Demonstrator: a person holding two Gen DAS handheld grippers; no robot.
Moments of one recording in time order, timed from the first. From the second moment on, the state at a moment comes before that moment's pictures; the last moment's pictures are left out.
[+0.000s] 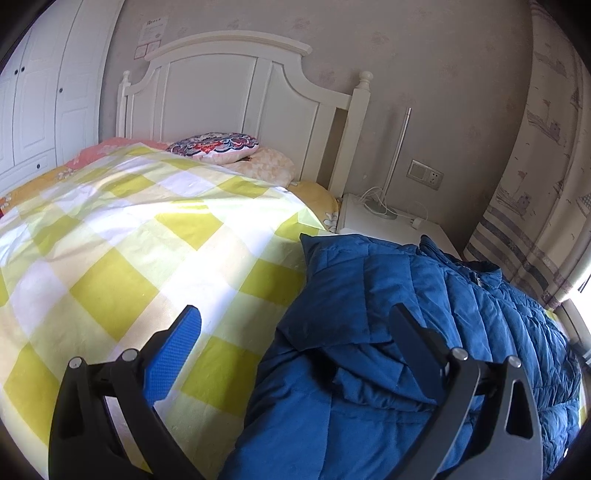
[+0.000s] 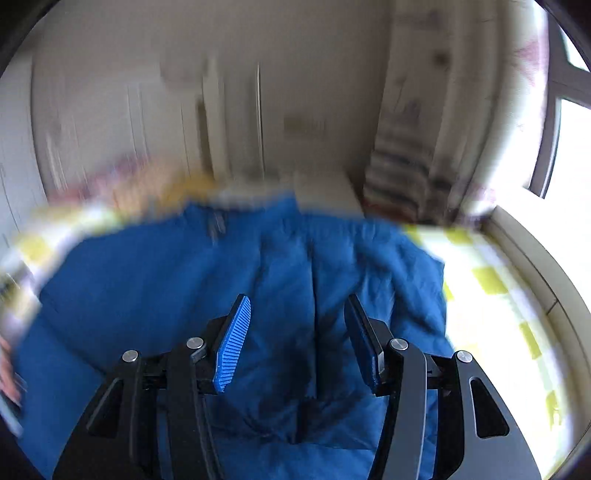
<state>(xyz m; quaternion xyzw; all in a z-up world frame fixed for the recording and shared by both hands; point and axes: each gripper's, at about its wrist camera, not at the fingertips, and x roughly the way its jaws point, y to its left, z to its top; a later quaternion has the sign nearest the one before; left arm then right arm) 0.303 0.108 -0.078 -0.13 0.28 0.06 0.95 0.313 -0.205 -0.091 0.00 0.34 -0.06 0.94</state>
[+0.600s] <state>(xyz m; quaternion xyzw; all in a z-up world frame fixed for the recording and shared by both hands) 0.338 0.031 -0.036 -0.06 0.36 -0.06 0.93 0.313 -0.223 -0.110 0.06 0.37 -0.04 0.93</state>
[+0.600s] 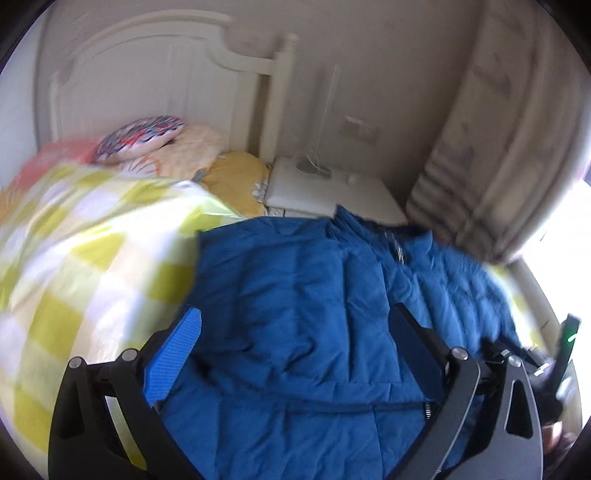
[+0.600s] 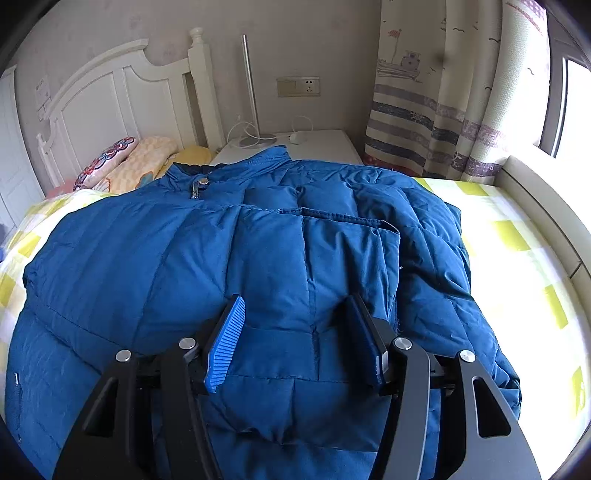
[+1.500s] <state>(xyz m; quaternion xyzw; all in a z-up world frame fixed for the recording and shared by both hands) 0.442 -0.058 -0.055 -0.01 0.40 -0.07 0.91 0.313 -0.228 -0.112 0.08 0.37 -0.01 0.93</state>
